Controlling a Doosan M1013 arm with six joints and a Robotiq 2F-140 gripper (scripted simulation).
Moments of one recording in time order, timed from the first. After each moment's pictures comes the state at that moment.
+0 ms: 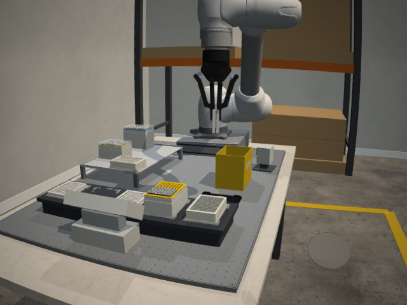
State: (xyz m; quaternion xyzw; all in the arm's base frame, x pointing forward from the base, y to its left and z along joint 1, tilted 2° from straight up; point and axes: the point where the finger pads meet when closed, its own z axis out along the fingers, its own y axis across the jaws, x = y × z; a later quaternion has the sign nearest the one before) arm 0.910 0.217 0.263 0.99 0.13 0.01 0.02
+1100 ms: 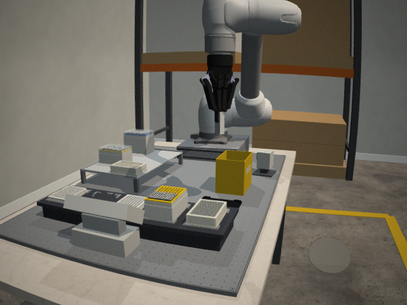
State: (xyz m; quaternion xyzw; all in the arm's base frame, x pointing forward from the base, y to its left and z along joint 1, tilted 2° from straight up) arm 0.865 0.219 0.262 0.92 0.40 0.01 0.02
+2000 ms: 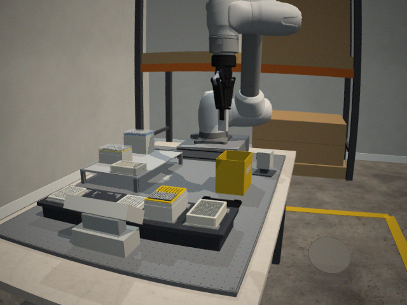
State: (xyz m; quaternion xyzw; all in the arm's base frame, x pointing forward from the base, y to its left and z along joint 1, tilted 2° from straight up) arm 0.820 0.222 0.261 0.79 0.61 0.00 0.02
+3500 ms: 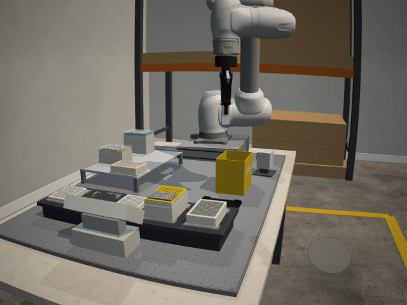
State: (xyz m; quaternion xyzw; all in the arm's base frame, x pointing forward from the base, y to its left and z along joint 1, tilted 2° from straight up) arm 0.694 0.205 0.258 0.59 0.81 0.00 0.02
